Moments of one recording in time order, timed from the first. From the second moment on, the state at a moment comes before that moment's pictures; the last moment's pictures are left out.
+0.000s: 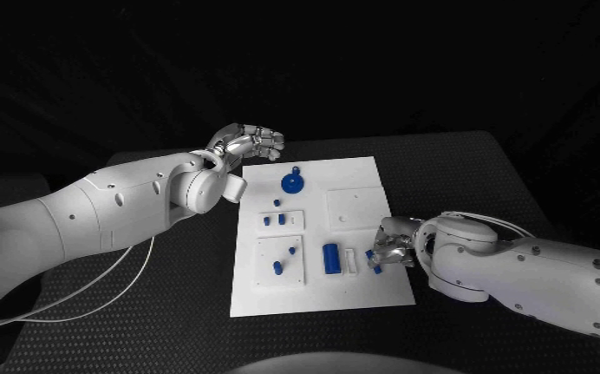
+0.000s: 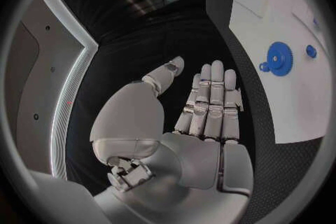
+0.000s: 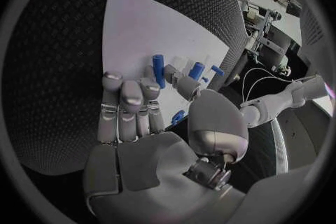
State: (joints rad) left arm 1.18 -0.69 -0.09 1.19 -0.14 -0.20 0.30; left_hand 1.09 -0.11 0.55 -0.22 0.10 0.85 0.18 0.22 0.58 1.18 0.13 0.07 0.22 0.96 0.09 0.53 0.48 0.04 0.71 -0.01 0.52 1.24; right arm 1.13 -0.83 -0.22 1.66 -1.30 -0.09 -0.57; right_hand 0.82 -0.08 0.85 -0.25 0.05 1.08 0.07 0.27 0.61 1.30 -0.04 0.97 1.18 1.33 -0.13 1.19 1.09 0.25 1.17 -0.02 0.90 1.31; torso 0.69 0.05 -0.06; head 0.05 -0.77
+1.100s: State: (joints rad) left arm 1.18 -0.69 -0.09 1.20 -0.14 -0.20 0.29; left_hand 1.09 -0.11 0.55 -0.22 0.10 0.85 0.18 0.22 0.58 1.18 0.13 0.07 0.22 0.96 0.09 0.53 0.49 0.04 0.71 -0.01 0.51 1.24; right arm 1.12 -0.78 -0.22 1.64 -1.07 -0.20 -0.56; right_hand 0.79 -0.08 0.84 -0.25 0.05 1.09 0.07 0.28 0.61 1.30 -0.04 0.97 1.18 1.33 -0.13 1.19 1.08 0.25 1.17 -0.02 0.90 1.31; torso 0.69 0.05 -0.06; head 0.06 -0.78
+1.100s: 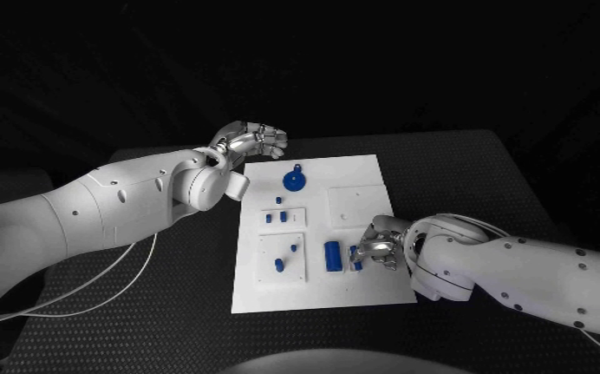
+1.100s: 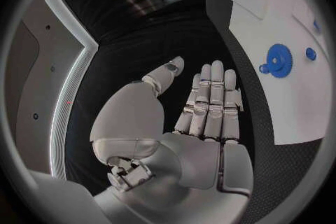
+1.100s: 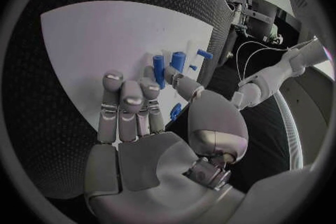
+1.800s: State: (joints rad) left arm 1.18 -0.69 -0.09 1.20 -0.14 -0.20 0.29; left_hand 1.09 -0.11 0.55 -0.22 0.10 0.85 0.18 0.22 0.58 1.18 0.13 0.07 0.22 0.96 0.09 0.52 0.49 0.04 0.71 -0.01 0.51 1.24; right arm 1.12 -0.77 -0.22 1.62 -1.08 -0.17 -0.57; right_hand 0.77 -0.10 0.84 -0.25 0.05 1.09 0.07 0.27 0.61 1.30 -0.04 0.97 1.18 1.33 -0.13 1.19 1.08 0.25 1.17 -0.02 0.90 1.31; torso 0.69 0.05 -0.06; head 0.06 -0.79
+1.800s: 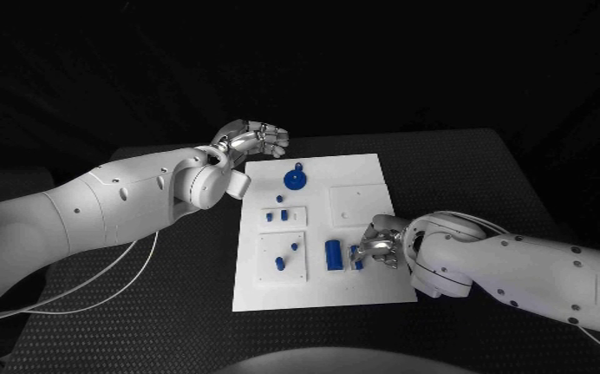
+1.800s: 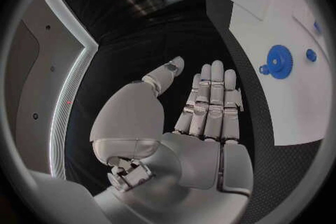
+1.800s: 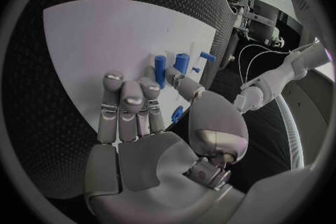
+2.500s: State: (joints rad) left arm 1.18 -0.69 -0.09 1.20 -0.14 -0.20 0.29; left_hand 1.09 -0.11 0.55 -0.22 0.10 0.85 0.18 0.22 0.57 1.18 0.13 0.07 0.22 0.96 0.09 0.52 0.49 0.04 0.71 -0.01 0.51 1.24; right arm 1.12 -0.76 -0.22 1.61 -1.09 -0.16 -0.57; right_hand 0.71 -0.20 0.79 -0.20 0.05 1.09 0.07 0.27 0.61 1.30 -0.04 0.97 1.18 1.32 -0.14 1.19 1.08 0.25 1.18 -0.02 0.90 1.31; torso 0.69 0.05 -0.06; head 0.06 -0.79
